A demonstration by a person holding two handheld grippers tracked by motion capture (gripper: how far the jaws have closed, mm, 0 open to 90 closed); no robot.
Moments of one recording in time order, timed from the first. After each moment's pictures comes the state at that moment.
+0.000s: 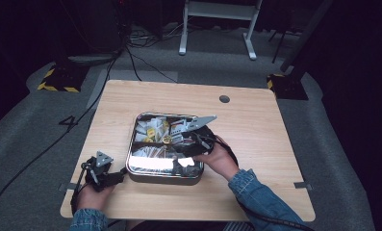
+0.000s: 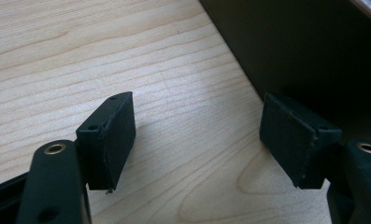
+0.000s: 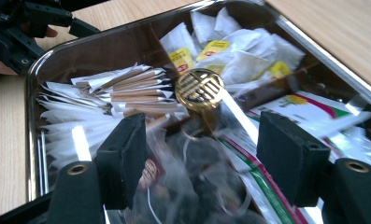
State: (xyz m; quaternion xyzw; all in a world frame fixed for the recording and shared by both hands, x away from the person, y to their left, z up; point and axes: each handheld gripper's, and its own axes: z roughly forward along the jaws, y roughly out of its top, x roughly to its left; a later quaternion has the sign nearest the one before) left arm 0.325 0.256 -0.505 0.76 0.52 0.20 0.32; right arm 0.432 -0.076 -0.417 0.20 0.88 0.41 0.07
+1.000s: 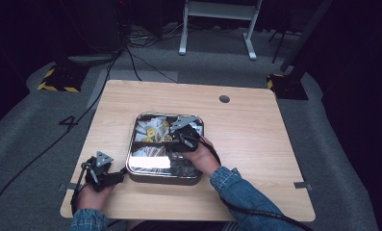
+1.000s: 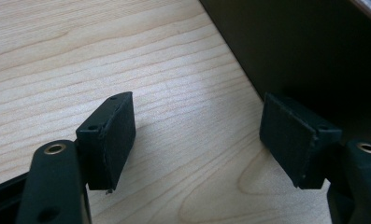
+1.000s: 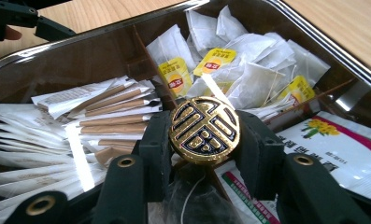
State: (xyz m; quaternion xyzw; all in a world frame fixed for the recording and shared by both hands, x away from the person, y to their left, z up) left arm 0.326 0.256 -0.505 0.76 0.52 0.20 0.32; right arm 0.448 -0.034 -0.440 0.21 0.89 0.40 0.09
